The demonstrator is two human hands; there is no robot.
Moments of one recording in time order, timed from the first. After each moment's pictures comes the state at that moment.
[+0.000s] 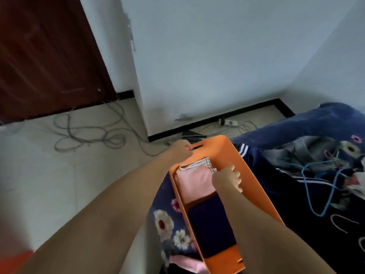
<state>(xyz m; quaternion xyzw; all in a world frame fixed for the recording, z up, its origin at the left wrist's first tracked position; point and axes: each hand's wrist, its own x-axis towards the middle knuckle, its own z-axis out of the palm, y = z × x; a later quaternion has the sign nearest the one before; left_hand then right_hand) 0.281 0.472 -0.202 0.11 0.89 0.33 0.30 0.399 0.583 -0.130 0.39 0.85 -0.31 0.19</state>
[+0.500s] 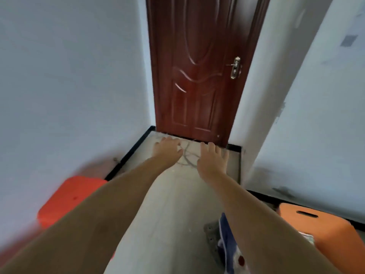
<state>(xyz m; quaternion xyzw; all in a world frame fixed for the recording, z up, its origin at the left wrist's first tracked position) 0.495 0.065 0.010 -0.13 0.98 0.14 -0.06 0.465 0.210 -0.002 -0.18 0.98 -0.07 -0.02</state>
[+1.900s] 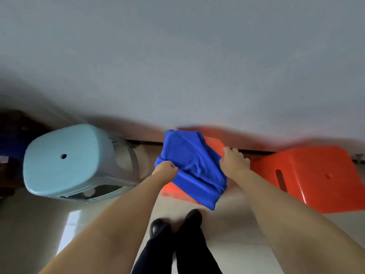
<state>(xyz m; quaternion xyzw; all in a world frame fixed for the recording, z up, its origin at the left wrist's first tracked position) 1.244 -0.311 -0.270 -0.78 0.41 0.48 0.01 1.037 -0.368 -0.255 -0.67 0.68 0.17 0.23</state>
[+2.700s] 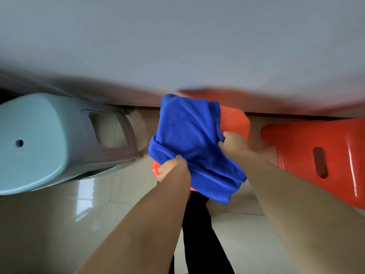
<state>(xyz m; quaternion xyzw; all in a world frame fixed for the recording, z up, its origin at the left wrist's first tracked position) 1.210 -0.335 -0.459 -0.83 -0.19 0.49 -0.20 1.054 -0.424 -0.447 -0.62 0.66 0.17 0.40</state>
